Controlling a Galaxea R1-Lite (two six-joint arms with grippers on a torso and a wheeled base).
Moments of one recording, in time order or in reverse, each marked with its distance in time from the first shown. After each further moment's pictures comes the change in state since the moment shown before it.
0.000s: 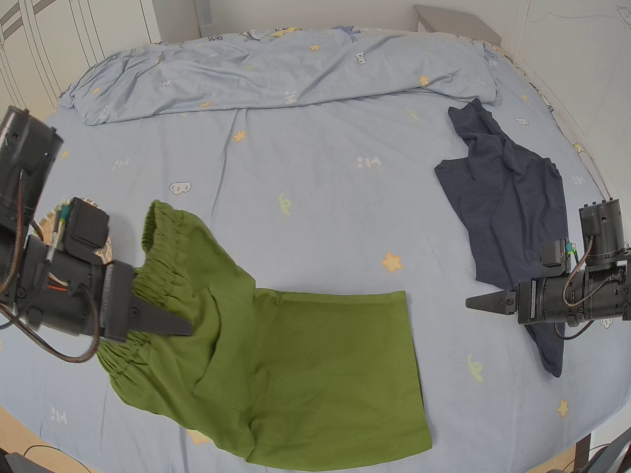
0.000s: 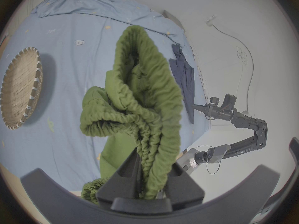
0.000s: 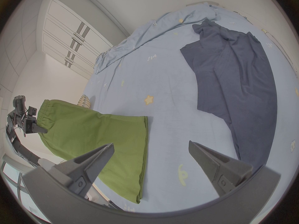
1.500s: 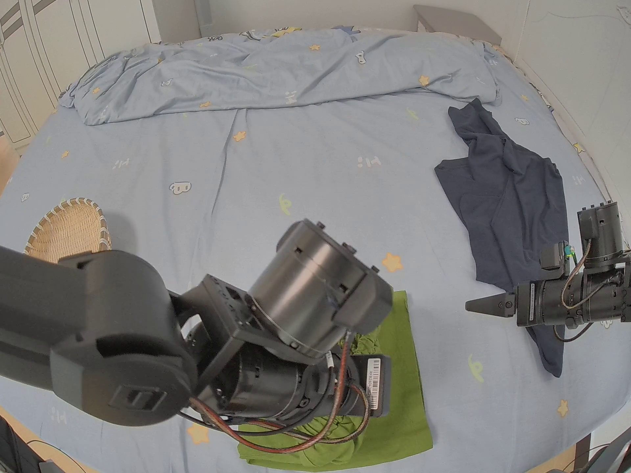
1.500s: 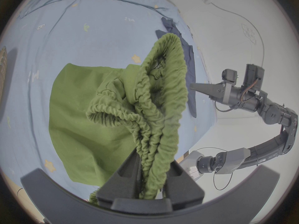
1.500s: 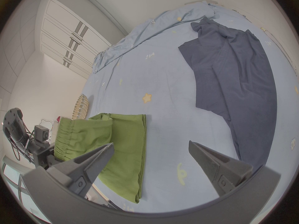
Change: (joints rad) left arm -0.475 0.435 0.029 -0.429 0.295 -0.300; right arm -0.004 0.008 0.009 -0.002 -0.005 0.002
